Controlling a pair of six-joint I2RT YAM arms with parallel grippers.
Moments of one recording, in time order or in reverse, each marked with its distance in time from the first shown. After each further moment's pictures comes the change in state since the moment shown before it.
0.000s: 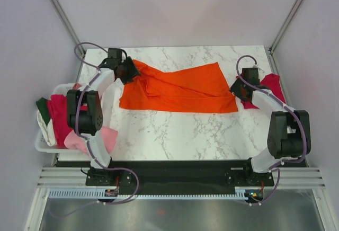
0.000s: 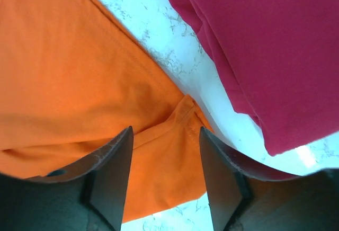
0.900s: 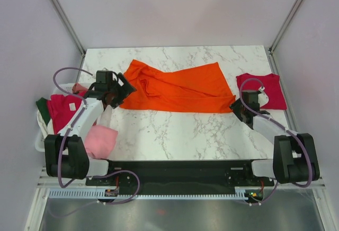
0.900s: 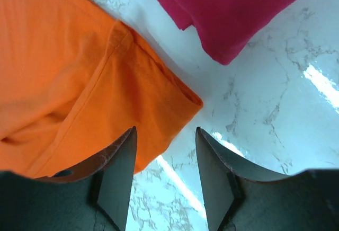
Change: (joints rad) left arm 0.000 -0.594 -0.501 -0.026 -0.105 -0.151; right arm 0.038 -0.297 -0.423 0.172 0.029 0.255
